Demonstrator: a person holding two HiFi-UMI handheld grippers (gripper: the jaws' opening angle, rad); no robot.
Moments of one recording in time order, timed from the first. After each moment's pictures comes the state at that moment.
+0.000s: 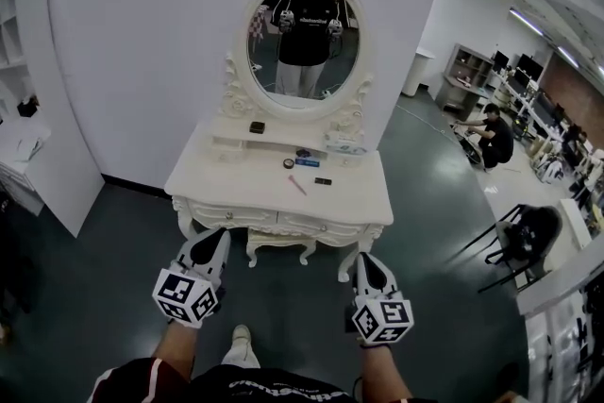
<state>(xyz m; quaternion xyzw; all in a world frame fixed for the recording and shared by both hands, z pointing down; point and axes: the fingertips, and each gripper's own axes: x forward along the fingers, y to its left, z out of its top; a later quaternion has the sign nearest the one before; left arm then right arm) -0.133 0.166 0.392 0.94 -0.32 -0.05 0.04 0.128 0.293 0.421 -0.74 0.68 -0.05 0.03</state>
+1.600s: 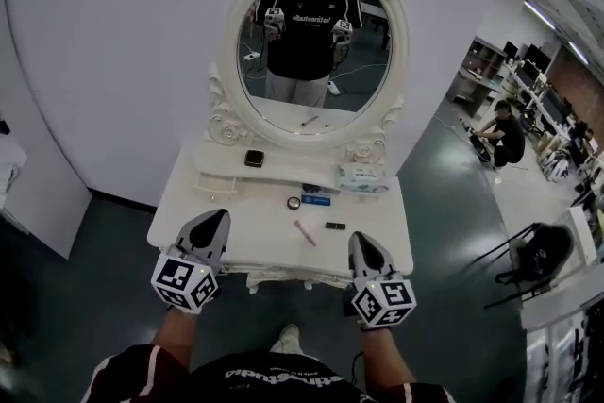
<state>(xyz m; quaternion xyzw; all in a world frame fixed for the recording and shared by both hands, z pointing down) -0.043 -0.123 0.387 0.95 -0.32 -0.05 0.04 0.199 -0.006 0.412 -0.71 0.70 -0.07 0.03</state>
